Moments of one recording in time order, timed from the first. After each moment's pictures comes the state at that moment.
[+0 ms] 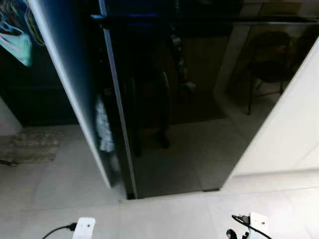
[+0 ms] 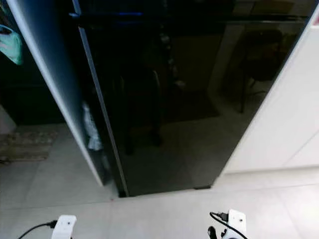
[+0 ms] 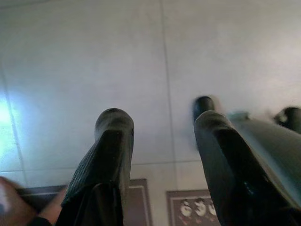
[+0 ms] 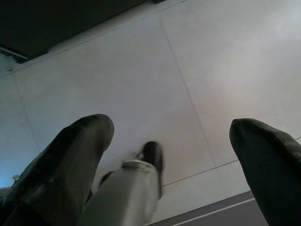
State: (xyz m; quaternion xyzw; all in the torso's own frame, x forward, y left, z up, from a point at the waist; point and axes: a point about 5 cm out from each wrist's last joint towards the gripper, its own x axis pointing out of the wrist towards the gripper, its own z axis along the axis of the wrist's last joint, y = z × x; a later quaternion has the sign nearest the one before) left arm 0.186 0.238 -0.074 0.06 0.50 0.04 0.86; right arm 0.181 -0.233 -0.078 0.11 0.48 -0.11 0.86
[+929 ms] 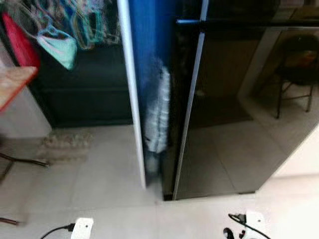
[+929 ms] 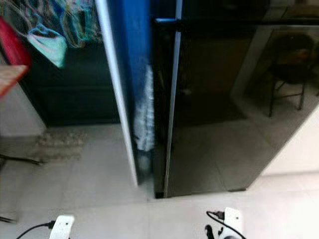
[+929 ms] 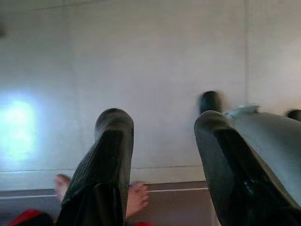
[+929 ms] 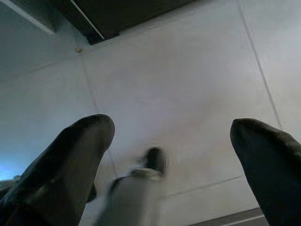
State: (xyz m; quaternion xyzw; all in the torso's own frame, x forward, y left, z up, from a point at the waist) left arm 0.184 0.239 -0.075 0.06 0.51 0.04 0.86; right arm 0.186 -0.231 -0.076 0.10 0.48 -0.09 0.87
